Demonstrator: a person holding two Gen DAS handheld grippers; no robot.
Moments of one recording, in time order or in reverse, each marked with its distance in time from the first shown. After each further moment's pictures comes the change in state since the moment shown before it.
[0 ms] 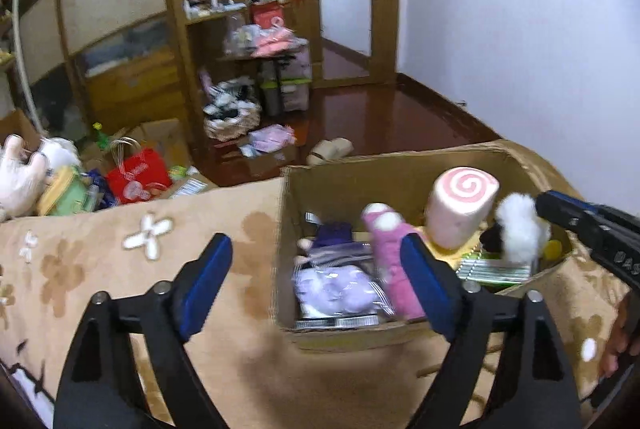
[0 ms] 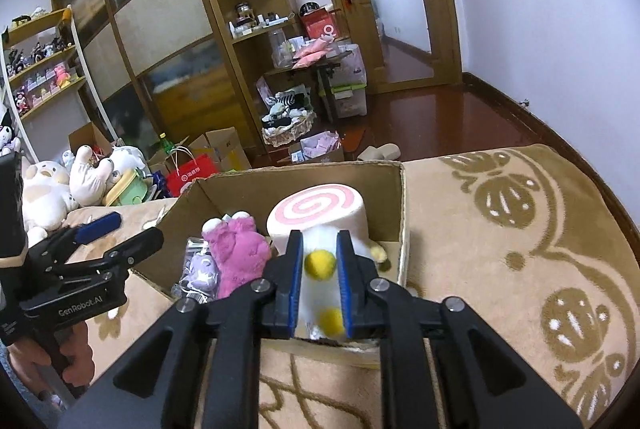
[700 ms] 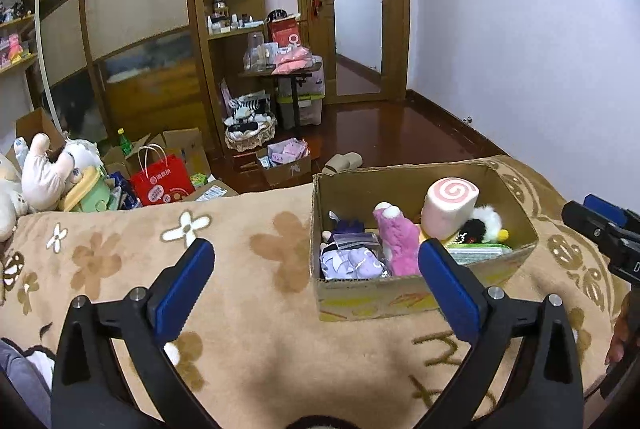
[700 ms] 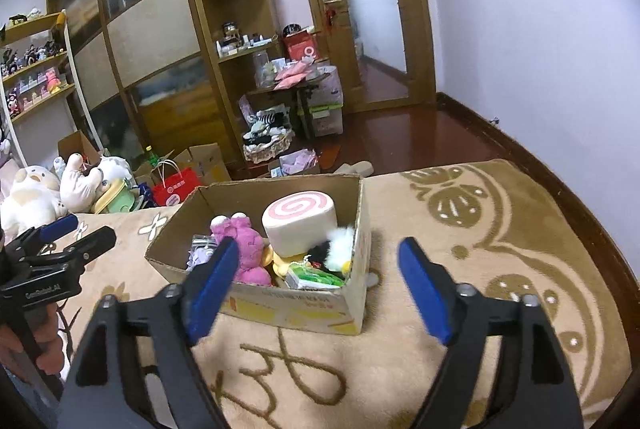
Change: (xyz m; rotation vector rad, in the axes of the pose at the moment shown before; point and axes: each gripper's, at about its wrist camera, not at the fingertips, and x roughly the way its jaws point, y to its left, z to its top) left arm -0.076 0.015 -0.008 -0.024 -0.051 0.022; right arm -0.078 0.008 -0.008 -0.007 -0.078 -0.095
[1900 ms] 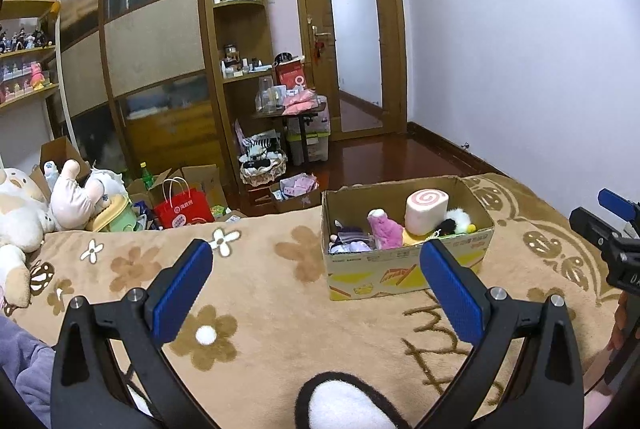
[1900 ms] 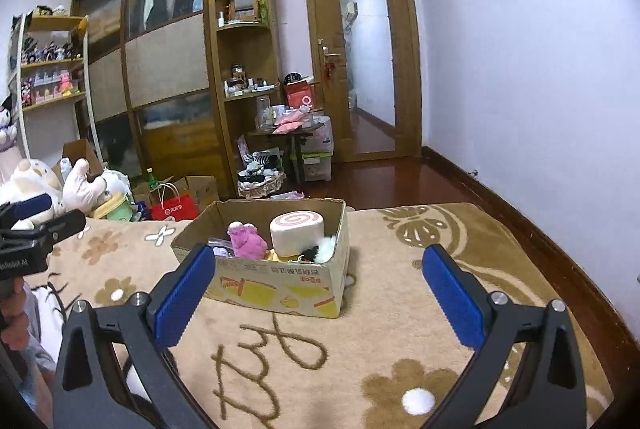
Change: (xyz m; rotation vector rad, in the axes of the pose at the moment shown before) left arm -0.108 -0.005 -0.029 0.027 -0.136 0.036; right arm -0.103 0.013 -0.035 -0.091 -0.188 -0.052
